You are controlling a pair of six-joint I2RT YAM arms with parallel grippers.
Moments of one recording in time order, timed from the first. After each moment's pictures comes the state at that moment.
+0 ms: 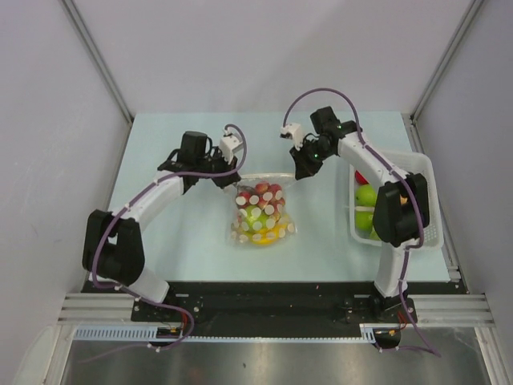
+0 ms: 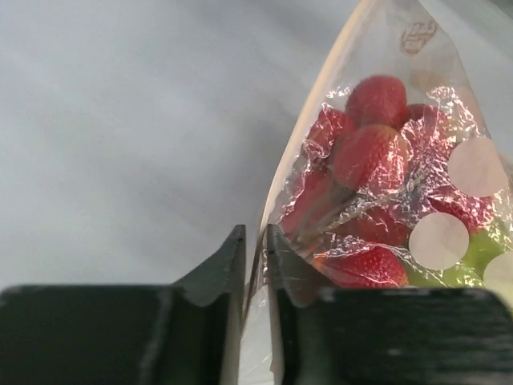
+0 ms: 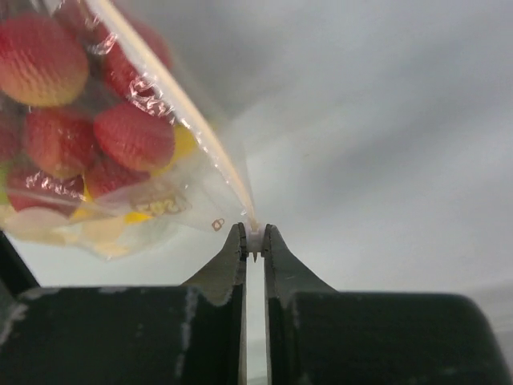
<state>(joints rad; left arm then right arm) -0.32 1.53 1.11 -0.29 0.57 0.34 0.38 1.92 1.70 -0.88 -0.50 -0.53</state>
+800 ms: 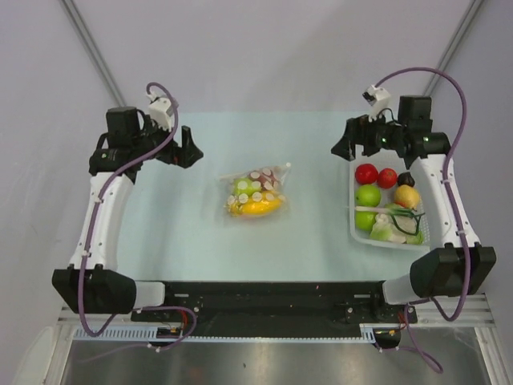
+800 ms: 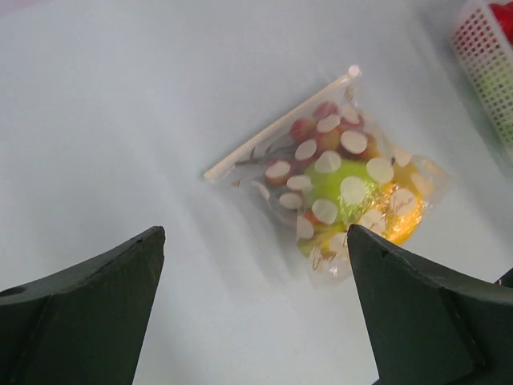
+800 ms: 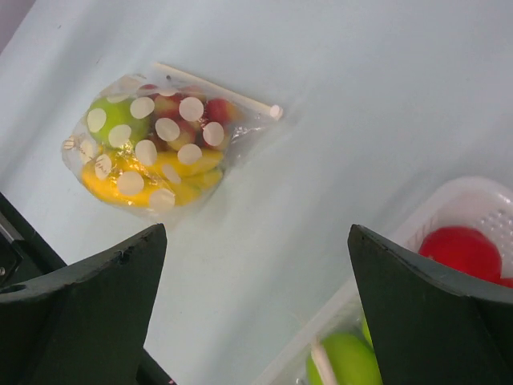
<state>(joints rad) -0.01 1.33 1.46 -0.71 0.57 0.15 0.04 1.45 1.57 -0.74 -0.65 -0.14</state>
